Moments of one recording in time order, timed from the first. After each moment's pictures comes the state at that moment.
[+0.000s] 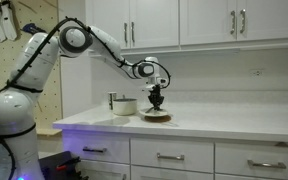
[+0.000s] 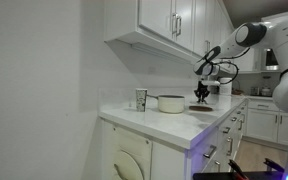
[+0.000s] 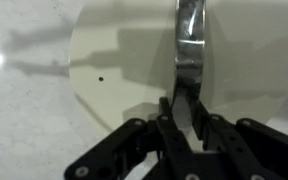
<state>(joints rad) -0.04 0.41 -0.01 -1.65 -0.01 2.20 -0.10</state>
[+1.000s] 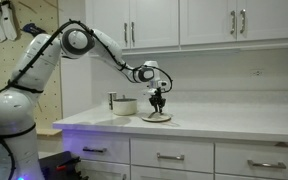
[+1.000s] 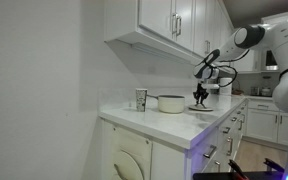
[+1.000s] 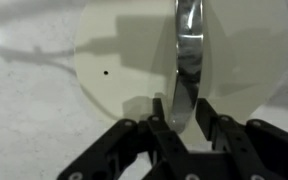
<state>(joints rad) -0.05 0.44 0.00 -1.68 0.01 2.33 -0.16</state>
